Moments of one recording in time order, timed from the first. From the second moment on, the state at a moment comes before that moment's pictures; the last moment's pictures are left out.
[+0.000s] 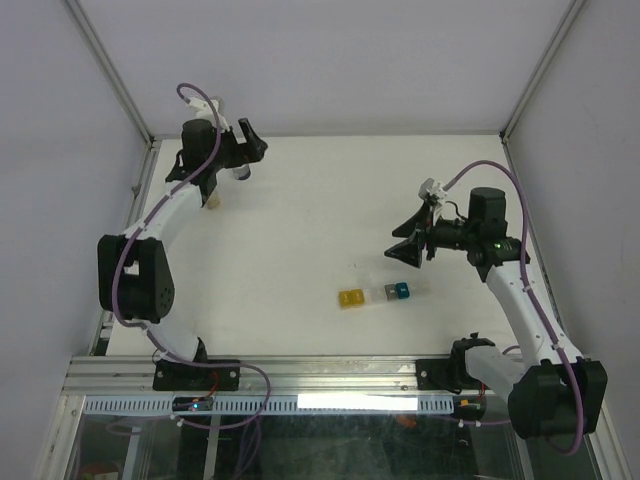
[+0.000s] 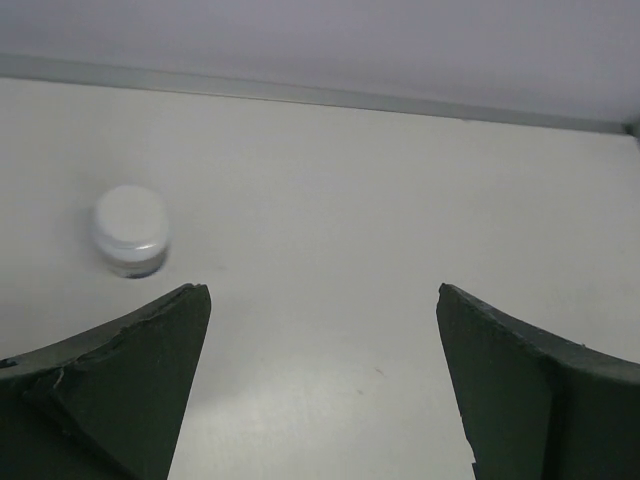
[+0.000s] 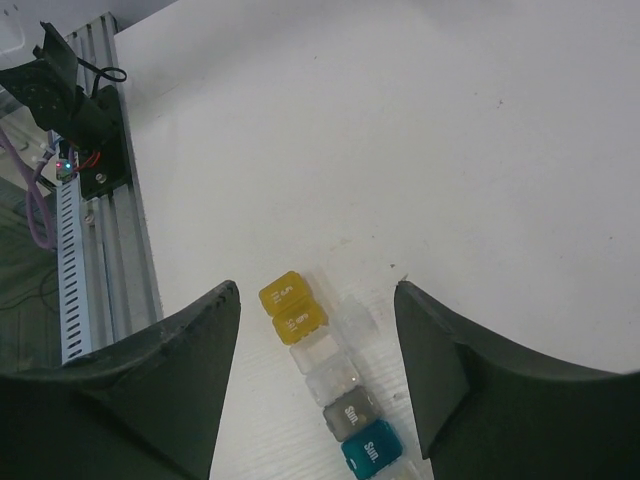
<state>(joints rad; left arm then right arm) -0.18 1.61 1.23 0.12 0.26 -0.35 0.09 1.02 0.80 -0.40 -1.11 -0.31</state>
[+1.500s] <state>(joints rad) -0.17 2.22 1.89 -0.48 -0.04 -0.19 0.07 1.02 0.79 -0.35 -1.13 -0.31</state>
